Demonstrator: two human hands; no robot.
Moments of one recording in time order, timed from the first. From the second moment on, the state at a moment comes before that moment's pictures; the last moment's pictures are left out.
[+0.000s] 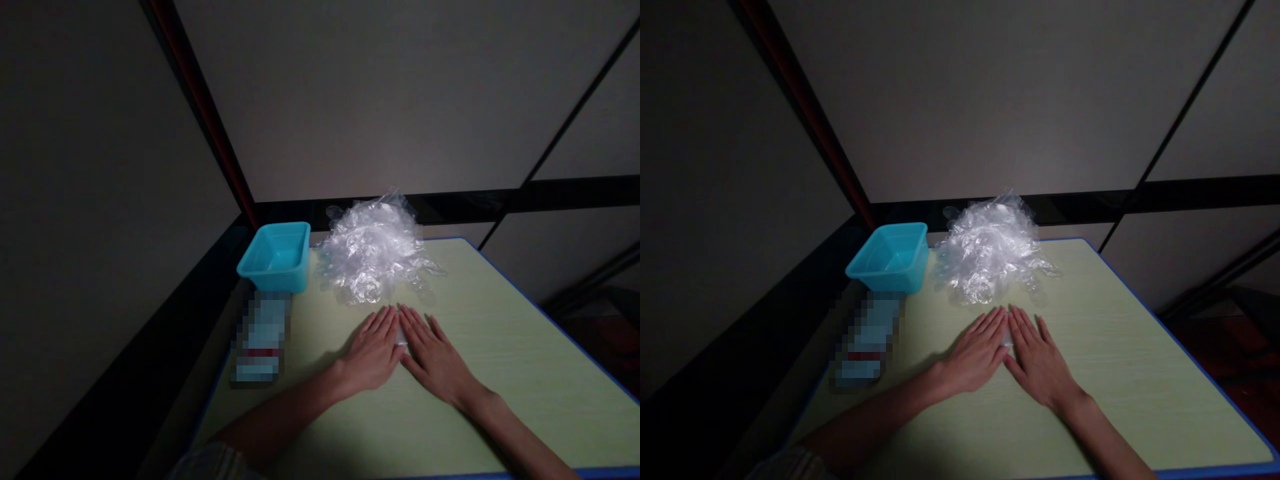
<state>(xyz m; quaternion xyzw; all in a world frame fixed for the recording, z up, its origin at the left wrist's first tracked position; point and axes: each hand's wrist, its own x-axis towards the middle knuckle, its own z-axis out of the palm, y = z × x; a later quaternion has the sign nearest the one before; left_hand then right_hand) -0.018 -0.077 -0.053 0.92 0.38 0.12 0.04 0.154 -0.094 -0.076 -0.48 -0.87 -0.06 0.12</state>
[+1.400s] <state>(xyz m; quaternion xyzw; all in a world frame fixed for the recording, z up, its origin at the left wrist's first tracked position) -0.018 -0.071 -0.037 0.88 0.38 0.25 0.16 0.185 -0.073 -0.029 -0.37 -0.92 -0.04 0.12</state>
